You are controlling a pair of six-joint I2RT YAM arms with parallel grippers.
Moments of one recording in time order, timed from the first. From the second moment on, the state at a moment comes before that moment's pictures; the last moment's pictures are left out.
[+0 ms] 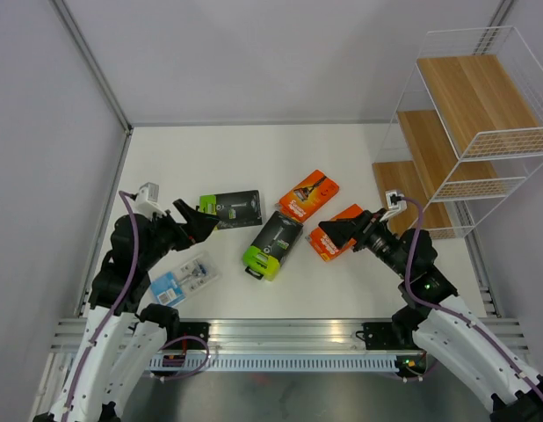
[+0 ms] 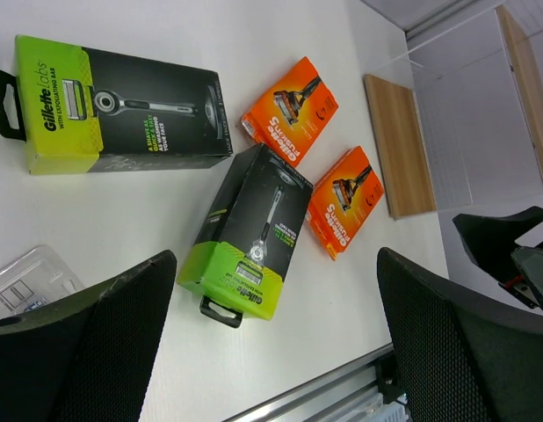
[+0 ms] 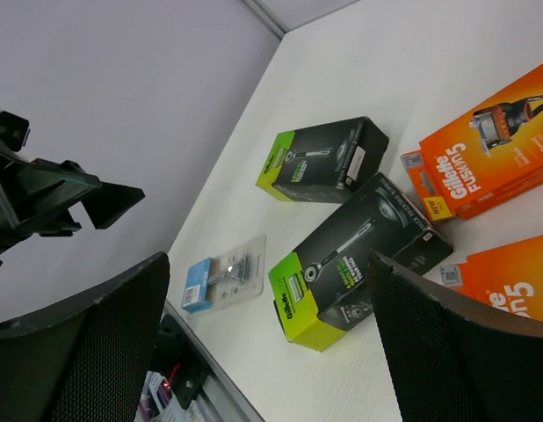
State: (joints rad) left arm -0.23 0.53 0.73 -0.54 0.21 -0.68; right arm 0.52 0.56 0.37 0.17 -0.21 0.79
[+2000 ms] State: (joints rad) left arm -0.67 0.92 0.17 0.01 0.09 -1.18; right arm 0.52 0.69 0.34 -0.09 -0.05 0.72
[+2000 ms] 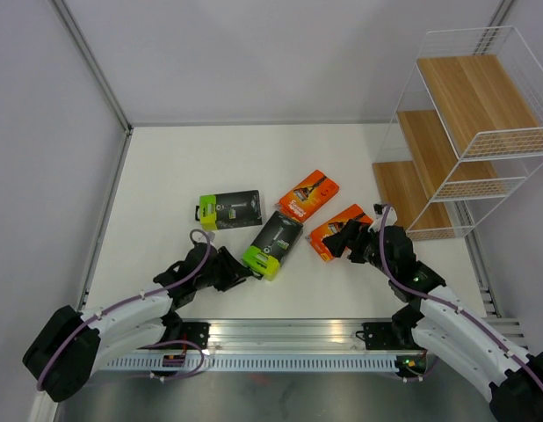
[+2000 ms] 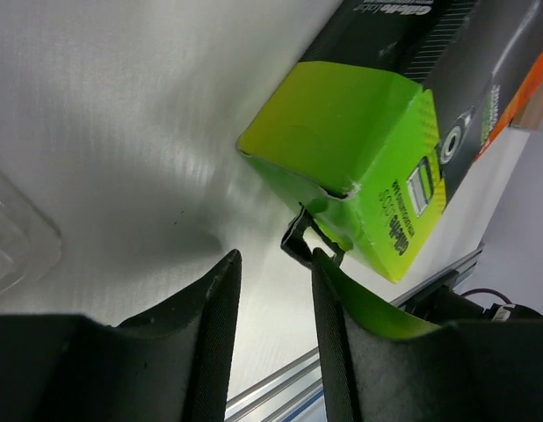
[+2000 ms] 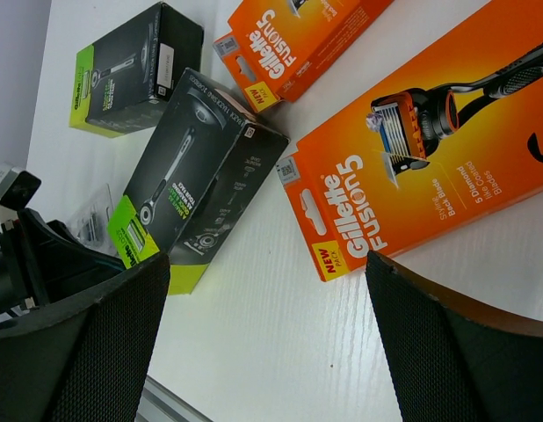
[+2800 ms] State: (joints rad) left arm -0.67 1.02 0.18 0.26 0.04 -1.14; right arm 0.52 0.65 0.33 -0.12 -0.03 0.72
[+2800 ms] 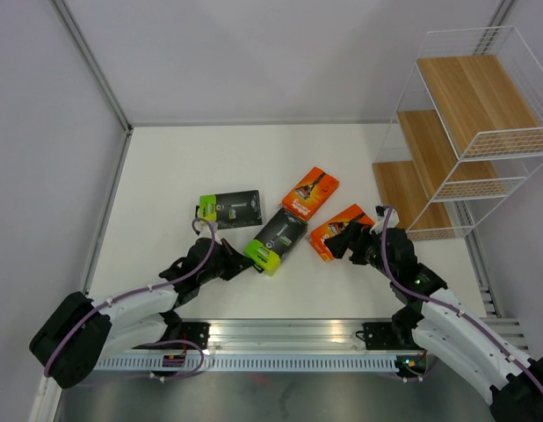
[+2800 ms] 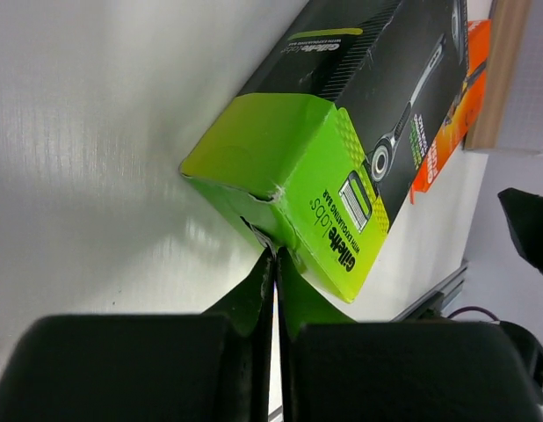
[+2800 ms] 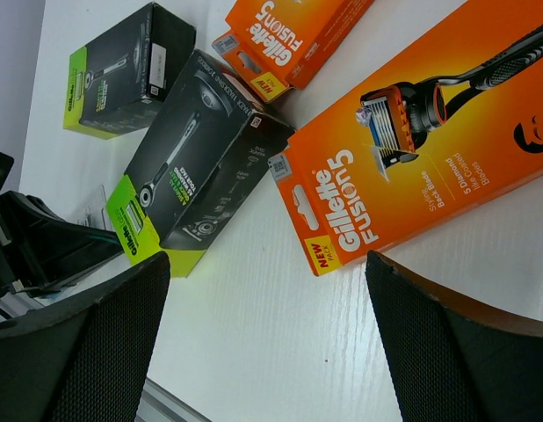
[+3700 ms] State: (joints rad) left arm -0.67 0.81 0.70 -0.44 -0.24 -0.74; right arm 0.52 1.16 0.53 -0.21 0.44 0.84
